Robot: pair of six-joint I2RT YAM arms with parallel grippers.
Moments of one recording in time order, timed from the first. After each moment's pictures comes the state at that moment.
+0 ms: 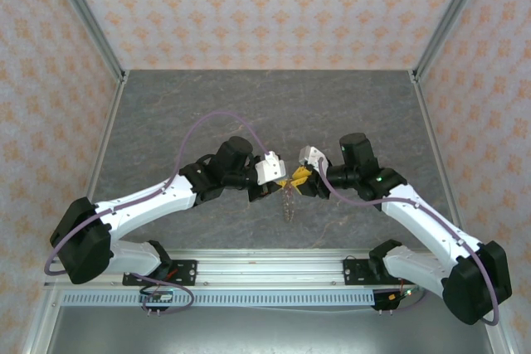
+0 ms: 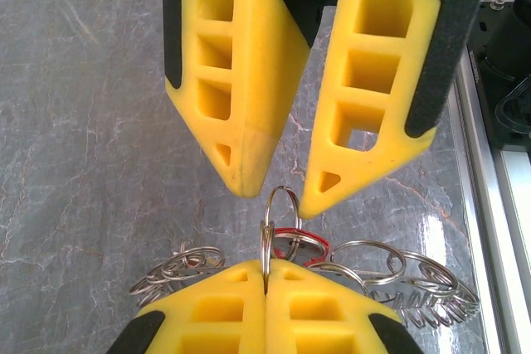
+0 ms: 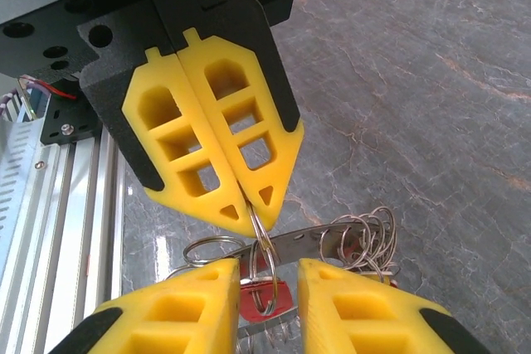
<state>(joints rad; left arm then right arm) -0.78 1.31 0.86 -0.17 0.42 0.39 0.48 1.03 0.70 -0.36 -0.78 -0.43</state>
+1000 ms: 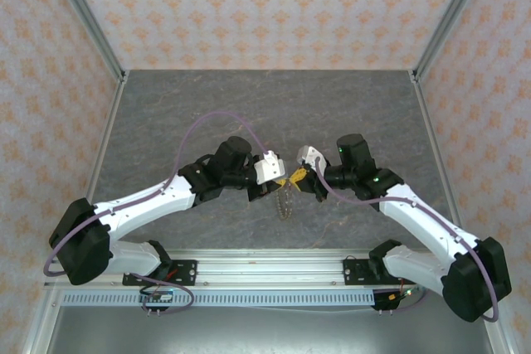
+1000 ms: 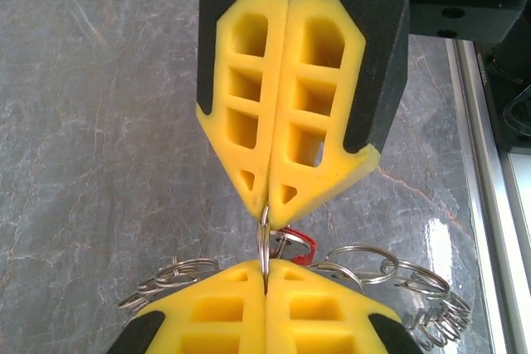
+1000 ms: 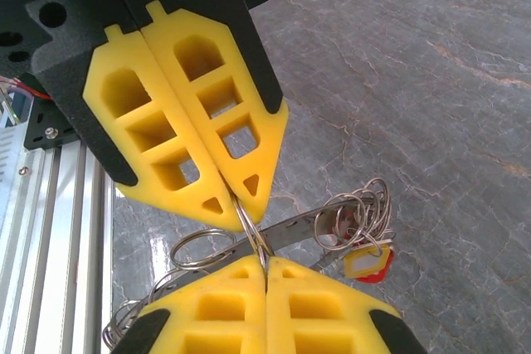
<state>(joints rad) -0.77 1.30 0.85 -0.15 0.41 0.38 0.50 1.04 0.67 -0.31 -0.73 -0.37</state>
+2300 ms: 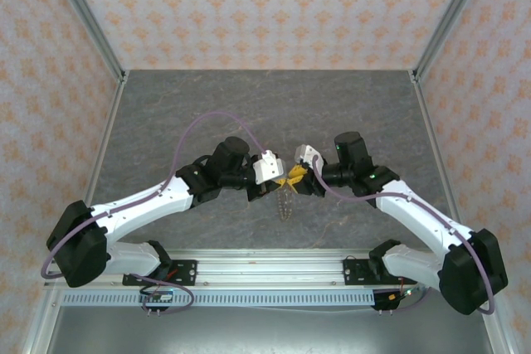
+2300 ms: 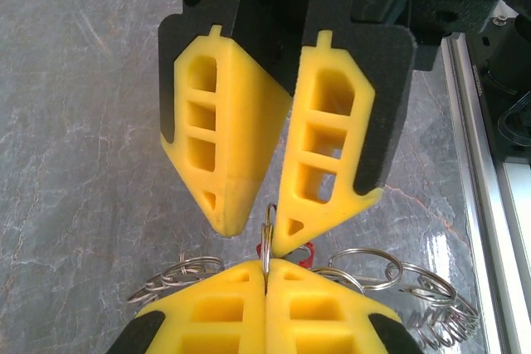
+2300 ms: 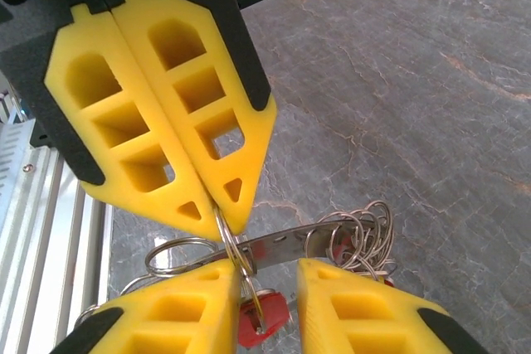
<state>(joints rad) -0.77 1.28 0.84 -0.14 0.42 0.37 0.49 1.10 0.69 -0.28 -0.78 -0.42</state>
